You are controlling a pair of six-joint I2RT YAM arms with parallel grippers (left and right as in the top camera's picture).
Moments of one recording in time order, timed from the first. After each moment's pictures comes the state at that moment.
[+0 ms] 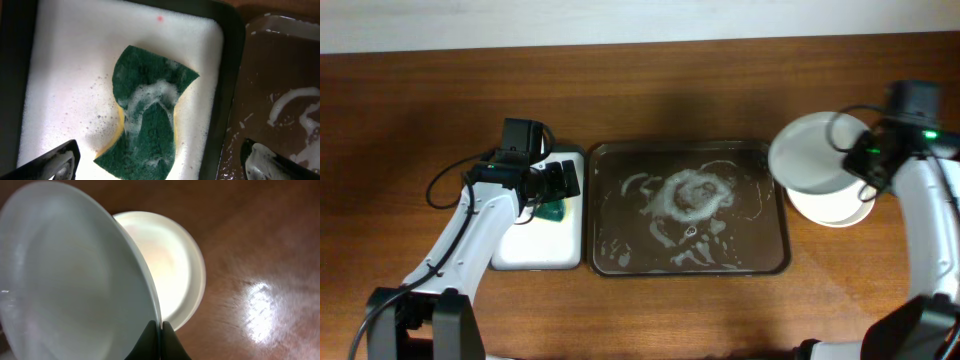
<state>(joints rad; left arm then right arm) -0.14 1.61 1.09 -0.65 -0.01 -0.31 -0.32 1.56 1.35 -0.97 0.15 0.37</state>
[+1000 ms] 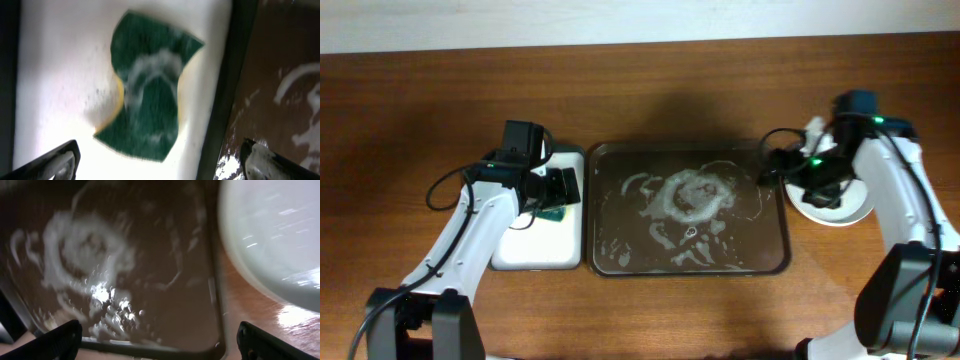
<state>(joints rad) -0.14 1.61 1.10 -0.76 0.02 -0.31 -0.14 1.72 1.34 -1.13 -0.32 0.11</state>
